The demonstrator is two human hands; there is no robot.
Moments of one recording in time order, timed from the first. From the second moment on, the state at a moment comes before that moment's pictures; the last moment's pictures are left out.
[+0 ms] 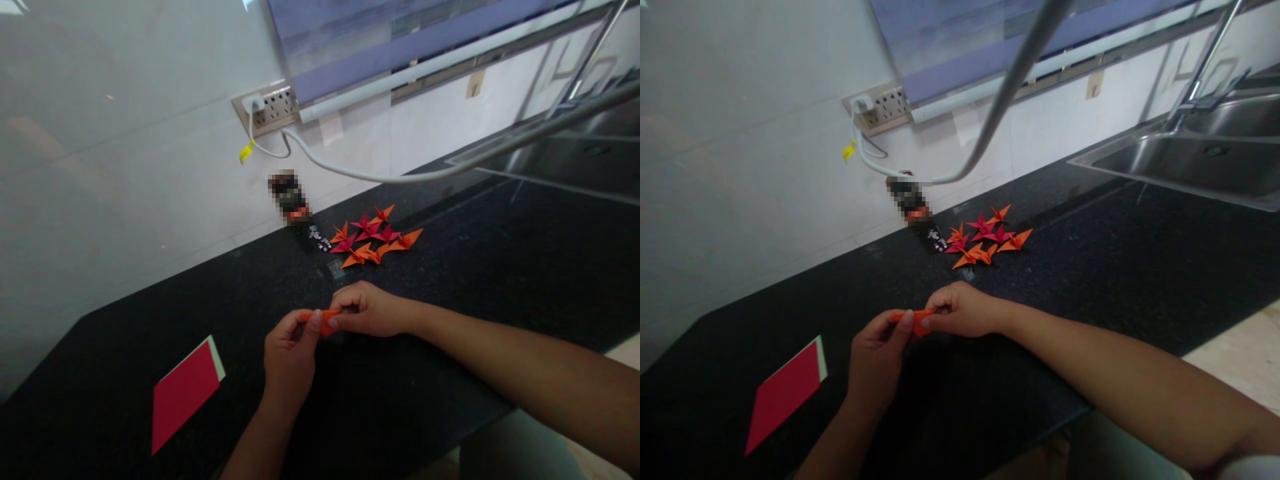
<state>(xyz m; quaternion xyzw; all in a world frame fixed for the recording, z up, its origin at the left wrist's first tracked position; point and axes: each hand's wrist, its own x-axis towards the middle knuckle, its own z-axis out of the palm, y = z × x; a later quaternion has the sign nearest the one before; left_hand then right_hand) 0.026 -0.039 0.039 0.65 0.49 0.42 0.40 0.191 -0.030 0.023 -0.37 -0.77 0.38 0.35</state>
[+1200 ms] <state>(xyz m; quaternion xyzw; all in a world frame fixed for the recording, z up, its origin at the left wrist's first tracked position) 0.026 -0.038 0.032 0.62 0.46 0.30 0.57 0.184 -0.030 0.025 -0.39 -0.63 0.49 0.47</state>
